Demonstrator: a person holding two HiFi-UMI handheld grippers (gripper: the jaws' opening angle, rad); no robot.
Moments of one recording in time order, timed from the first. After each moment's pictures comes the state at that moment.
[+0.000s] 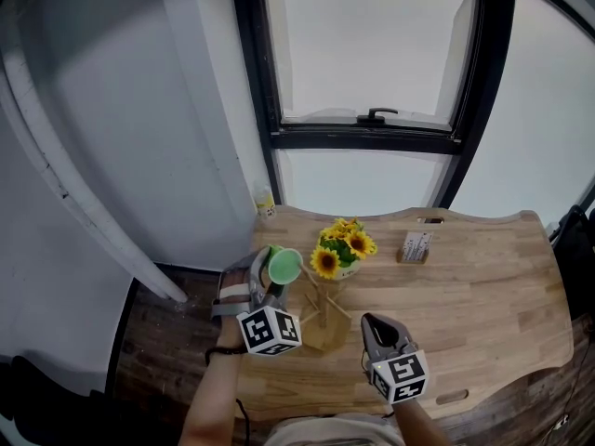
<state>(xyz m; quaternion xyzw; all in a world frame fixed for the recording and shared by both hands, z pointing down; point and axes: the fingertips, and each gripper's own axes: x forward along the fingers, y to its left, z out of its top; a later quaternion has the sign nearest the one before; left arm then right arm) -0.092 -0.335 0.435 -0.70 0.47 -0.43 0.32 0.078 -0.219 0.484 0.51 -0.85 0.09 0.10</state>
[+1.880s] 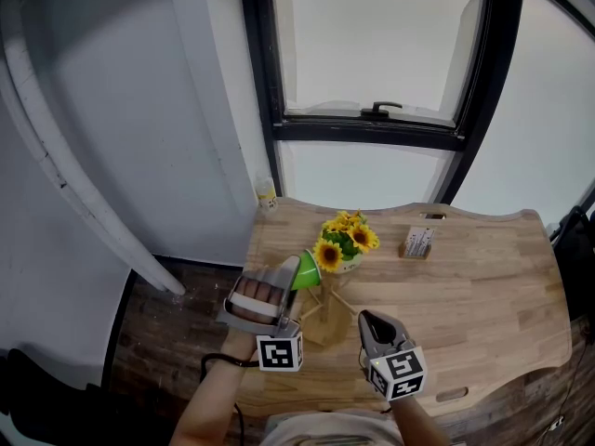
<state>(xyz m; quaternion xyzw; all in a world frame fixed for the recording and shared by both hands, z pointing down) -0.052 -0.294 0.434 -0.58 0.39 -0.45 0.55 0.066 -0.218 0.499 0.50 -0.85 0.11 0.10</state>
